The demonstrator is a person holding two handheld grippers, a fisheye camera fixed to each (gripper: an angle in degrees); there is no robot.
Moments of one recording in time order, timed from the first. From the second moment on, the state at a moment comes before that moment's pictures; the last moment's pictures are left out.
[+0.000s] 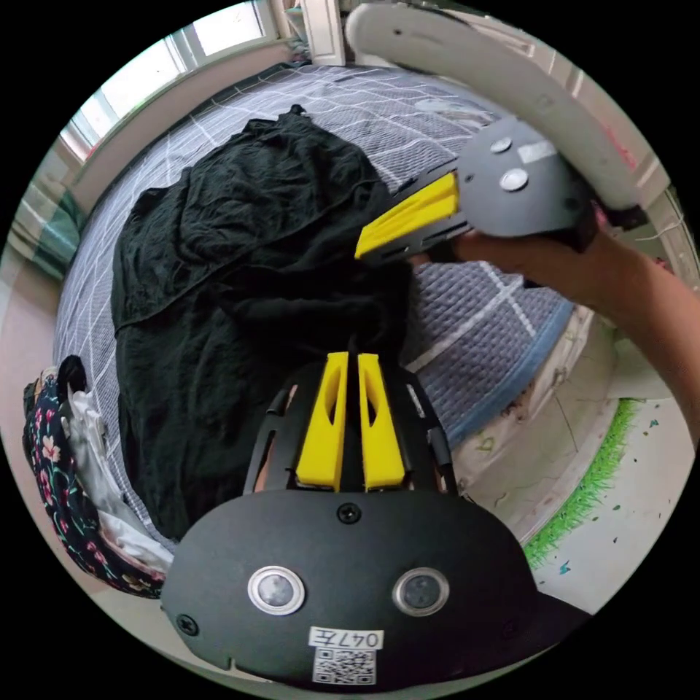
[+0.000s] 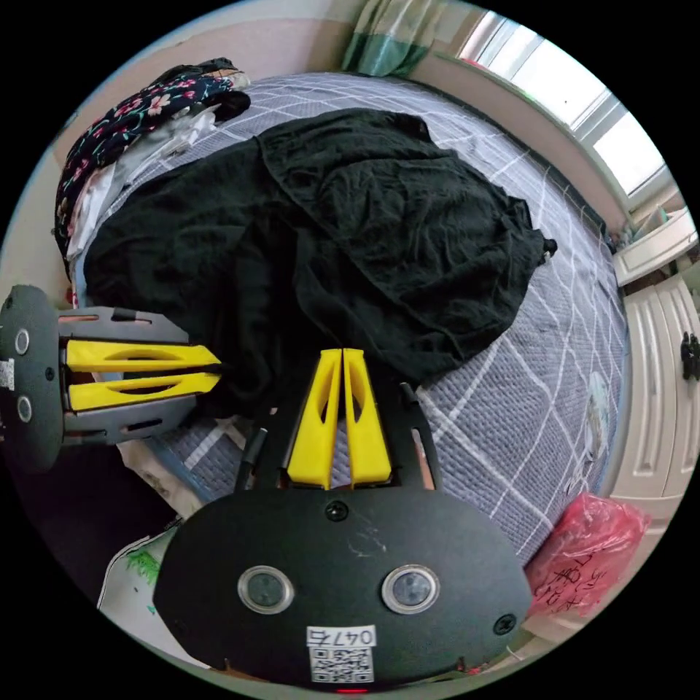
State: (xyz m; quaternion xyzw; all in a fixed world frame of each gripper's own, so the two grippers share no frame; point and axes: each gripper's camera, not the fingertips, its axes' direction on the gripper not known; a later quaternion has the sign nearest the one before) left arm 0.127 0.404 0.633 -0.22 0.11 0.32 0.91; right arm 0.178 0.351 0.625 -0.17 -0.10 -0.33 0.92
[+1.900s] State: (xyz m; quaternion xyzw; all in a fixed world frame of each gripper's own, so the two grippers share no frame) left arm 0.065 0.463 0.479 -0.19 0.02 0.12 0.97; right arm 0.278 0.417 0.542 -0.19 -0.11 -0.29 0.93
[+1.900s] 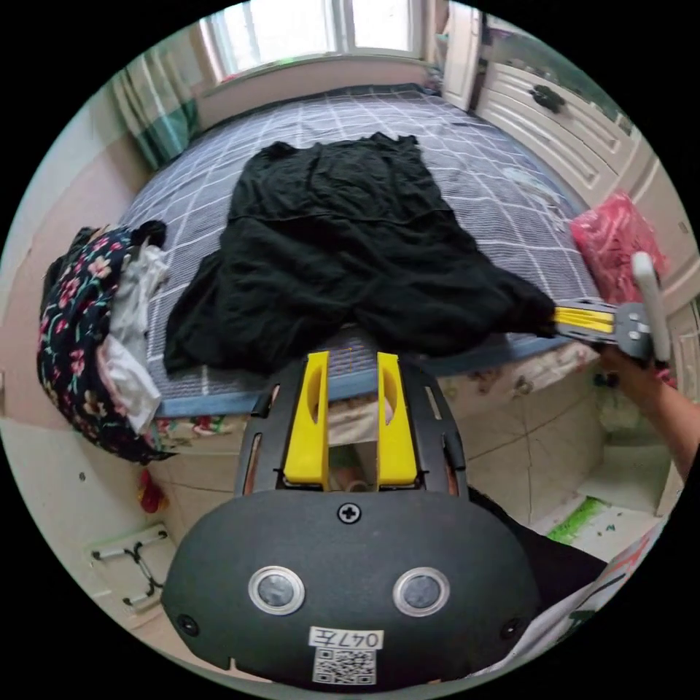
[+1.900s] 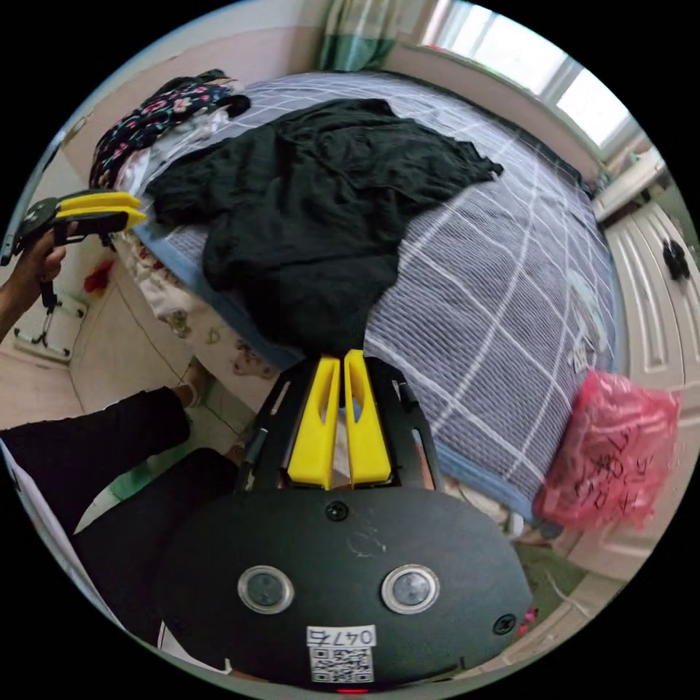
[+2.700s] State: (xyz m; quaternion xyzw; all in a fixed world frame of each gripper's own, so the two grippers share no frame) left arm -0.198 0.482 0.433 -0.17 -0.11 -0.06 0.98; right arm -0.165 0.396 0.540 -0.03 -0.31 -0.57 0.76
